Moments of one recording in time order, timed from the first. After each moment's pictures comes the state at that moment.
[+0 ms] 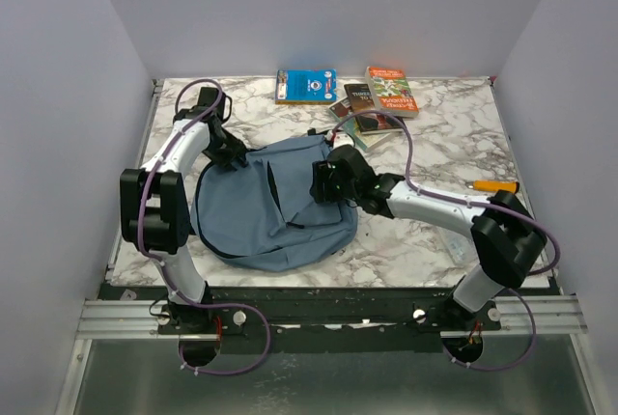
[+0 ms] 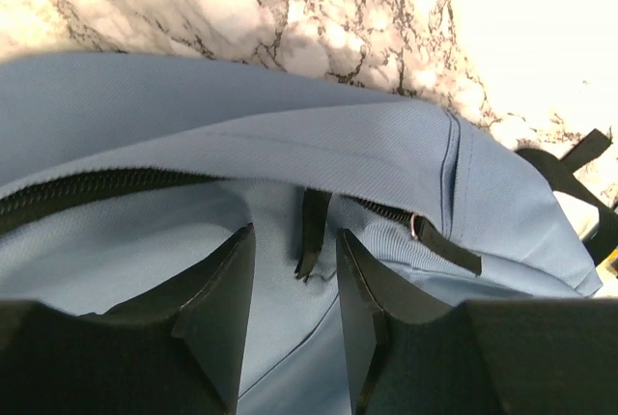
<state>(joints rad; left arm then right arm) -0.09 1.78 1.41 -0.82 0.01 -0.99 0.84 1.60 1.03 -0.09 0.16 0.47</state>
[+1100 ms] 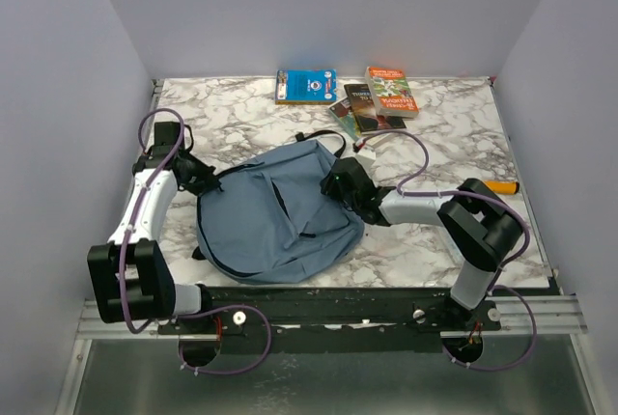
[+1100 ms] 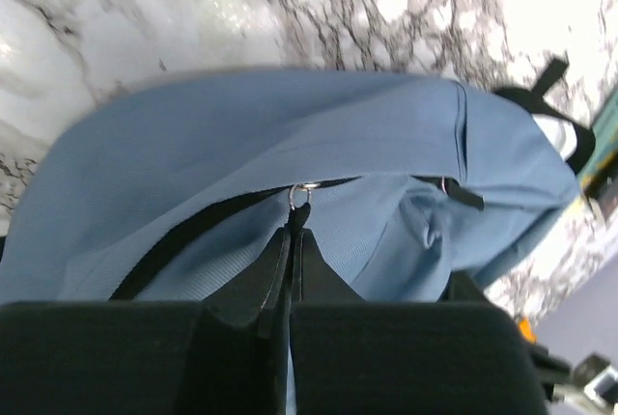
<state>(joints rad) 0.10 1.37 1.02 -0.70 0.15 -0.88 0.78 1.77 0.87 0.27 0.39 0.87</state>
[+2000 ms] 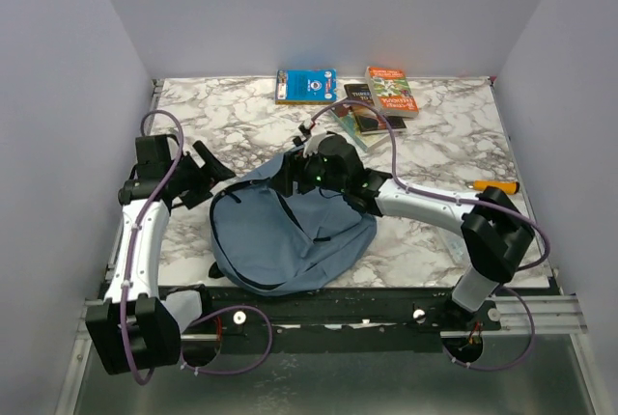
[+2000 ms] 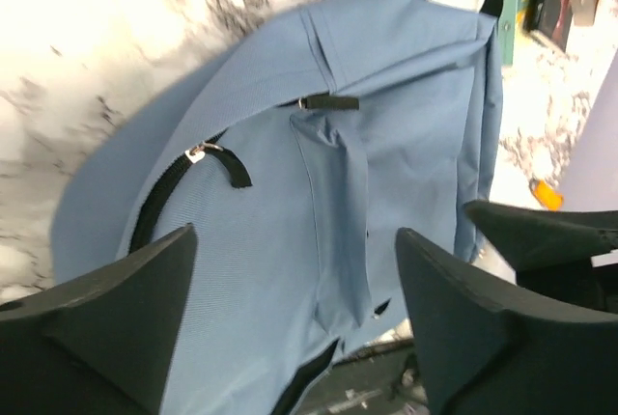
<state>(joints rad) 0.15 1.11 0.90 -0.68 0.47 -0.58 0.88 1.67 1.13 0.19 -0.10 0.49</state>
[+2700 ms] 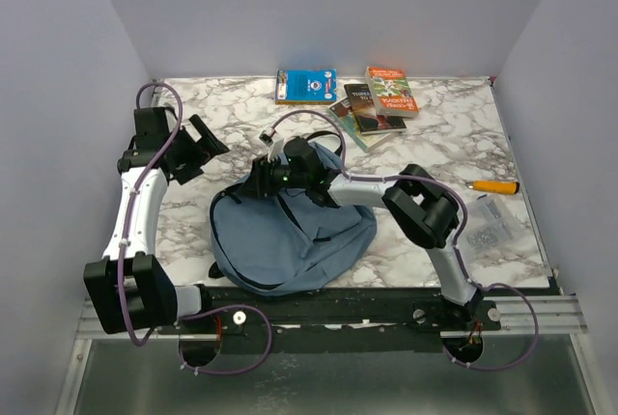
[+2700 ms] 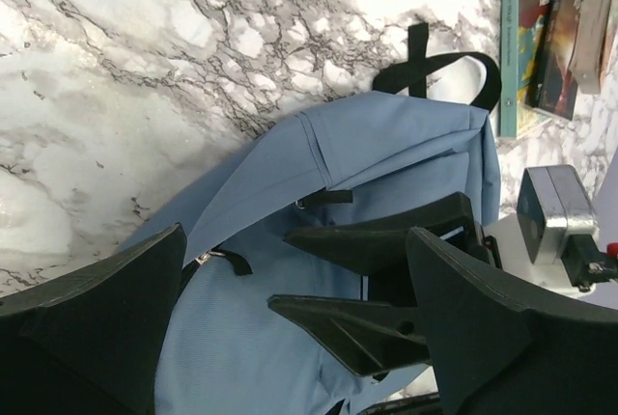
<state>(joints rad) 0.15 1.27 1.10 -0.63 0.35 -0.55 0.90 2.14 1.39 0.48 -0.44 0.58</state>
